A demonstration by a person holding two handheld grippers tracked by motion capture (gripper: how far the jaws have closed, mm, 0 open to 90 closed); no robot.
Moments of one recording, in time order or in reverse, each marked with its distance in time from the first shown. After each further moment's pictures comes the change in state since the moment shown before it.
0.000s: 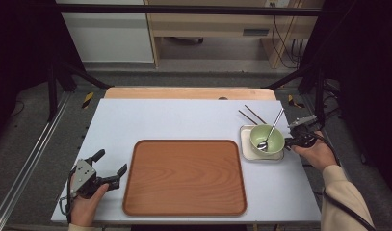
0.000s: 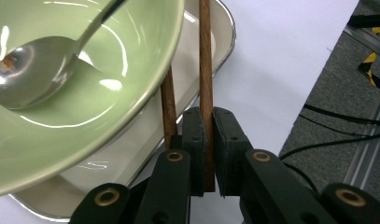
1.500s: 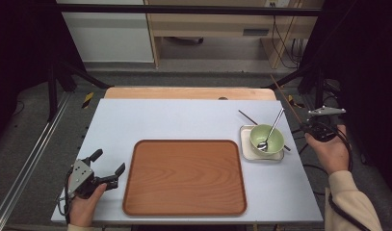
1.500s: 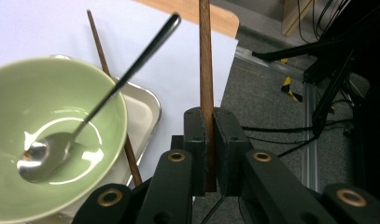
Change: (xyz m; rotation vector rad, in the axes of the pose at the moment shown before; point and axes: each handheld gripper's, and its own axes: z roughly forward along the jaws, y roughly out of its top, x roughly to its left) left arm 0.003 0.001 -0.003 -0.019 0.015 -0.021; right arm 0.002 0.015 -0.081 -0.226 -0.235 0.163
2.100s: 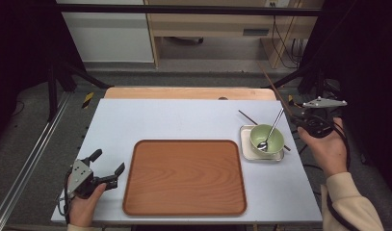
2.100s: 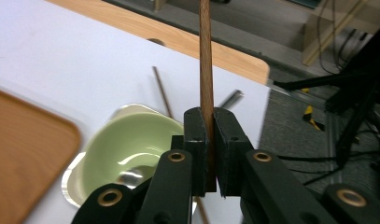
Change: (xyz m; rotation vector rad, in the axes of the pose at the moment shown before) left arm 0.000 0.000 -0.001 -0.001 0.003 0.005; right arm 0.044 0.041 -0.048 -0.089 0.093 -0.019
